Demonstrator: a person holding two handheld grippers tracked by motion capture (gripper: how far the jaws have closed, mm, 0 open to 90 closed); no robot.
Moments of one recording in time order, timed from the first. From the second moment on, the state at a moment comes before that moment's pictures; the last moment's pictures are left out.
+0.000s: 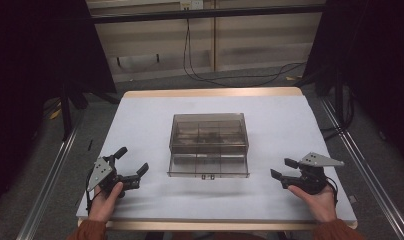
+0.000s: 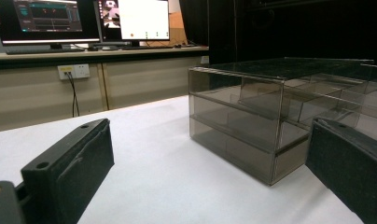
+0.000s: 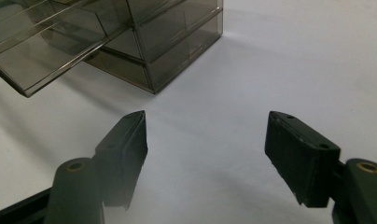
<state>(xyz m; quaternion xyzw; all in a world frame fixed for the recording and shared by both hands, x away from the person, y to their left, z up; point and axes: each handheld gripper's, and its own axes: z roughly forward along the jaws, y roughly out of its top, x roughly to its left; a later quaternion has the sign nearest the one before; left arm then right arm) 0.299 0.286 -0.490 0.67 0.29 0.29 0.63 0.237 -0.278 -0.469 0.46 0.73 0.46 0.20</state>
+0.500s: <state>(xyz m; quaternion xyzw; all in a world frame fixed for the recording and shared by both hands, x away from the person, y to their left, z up) 0.299 0.285 -0.490 0.66 0.29 0.29 0.63 0.225 -0.268 -0.462 0.42 0.75 0.49 0.15</state>
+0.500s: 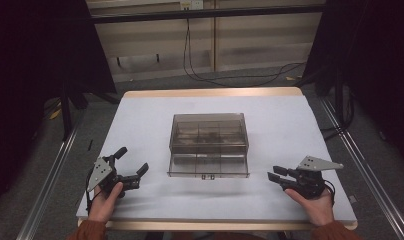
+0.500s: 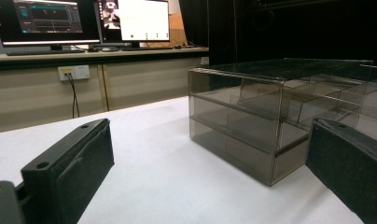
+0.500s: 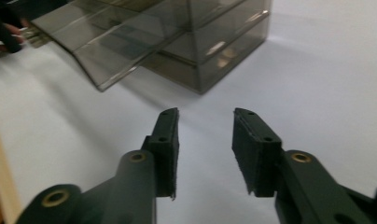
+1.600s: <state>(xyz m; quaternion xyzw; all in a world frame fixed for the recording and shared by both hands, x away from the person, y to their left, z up) 0.299 0.286 -0.490 0.66 0.29 0.29 0.63 0.219 -0.240 -0.459 0.37 0.79 0.49 0.07</state>
